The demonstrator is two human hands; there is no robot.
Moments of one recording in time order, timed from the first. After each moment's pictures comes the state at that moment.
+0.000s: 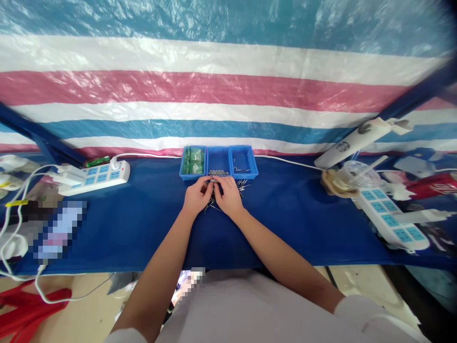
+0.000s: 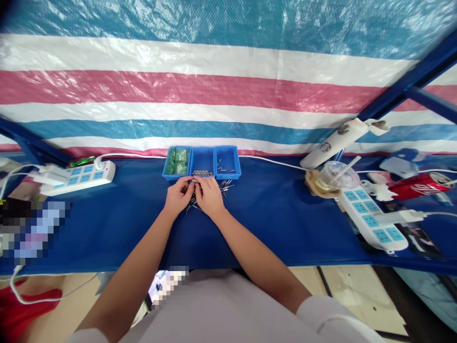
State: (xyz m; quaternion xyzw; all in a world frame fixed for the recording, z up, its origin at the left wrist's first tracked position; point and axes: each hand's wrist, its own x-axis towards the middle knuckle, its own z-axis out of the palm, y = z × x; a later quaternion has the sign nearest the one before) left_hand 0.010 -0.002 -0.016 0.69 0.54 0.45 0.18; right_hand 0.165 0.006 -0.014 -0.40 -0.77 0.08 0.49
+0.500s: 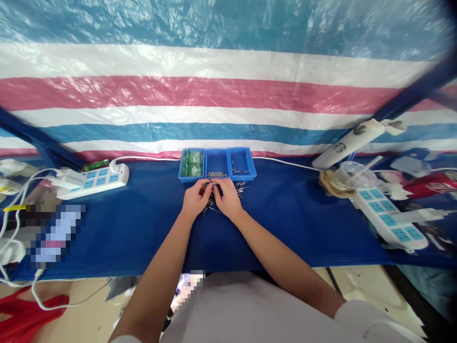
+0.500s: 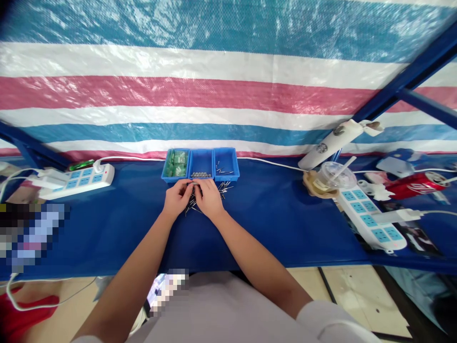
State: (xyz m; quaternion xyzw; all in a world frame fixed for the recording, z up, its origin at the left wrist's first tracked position) left_hand 0.009 -0.003 -0.014 0.68 0.54 0.45 0.20; right_hand 0.167 0.007 -0.016 -0.40 -0.76 0.12 0.49
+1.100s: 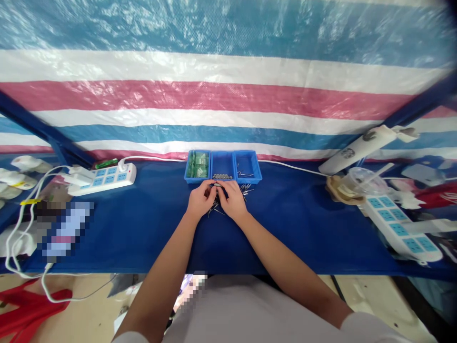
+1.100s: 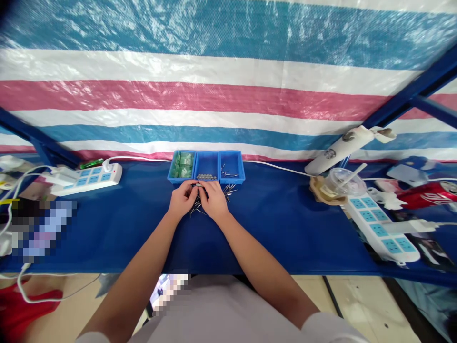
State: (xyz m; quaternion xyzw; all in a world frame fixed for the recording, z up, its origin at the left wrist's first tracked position) left_hand 0.009 -0.004 -0.009 0.69 0.54 0.44 0.20; right_hand 0.168 0.009 -0.016 -0.40 -0.76 0.12 0.49
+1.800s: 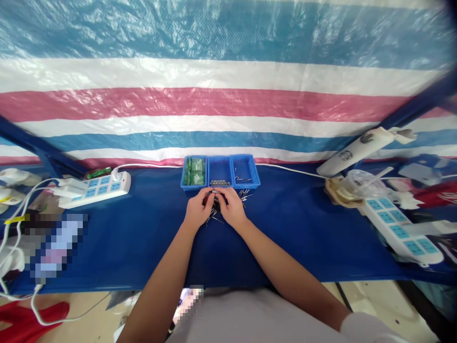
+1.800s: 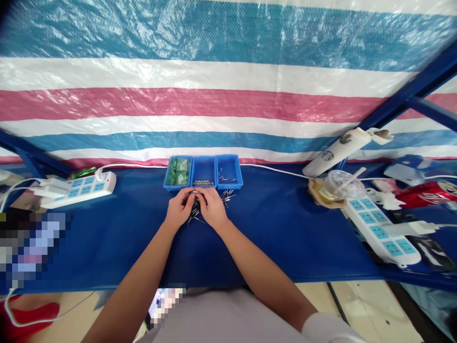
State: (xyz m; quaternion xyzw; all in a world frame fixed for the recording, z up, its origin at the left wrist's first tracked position) left_hand 0.007 -0.002 -0.014 0.69 0.54 0.43 0.21; right_hand 0.169 0.009 -0.011 -0.41 -0.74 0.18 0.50
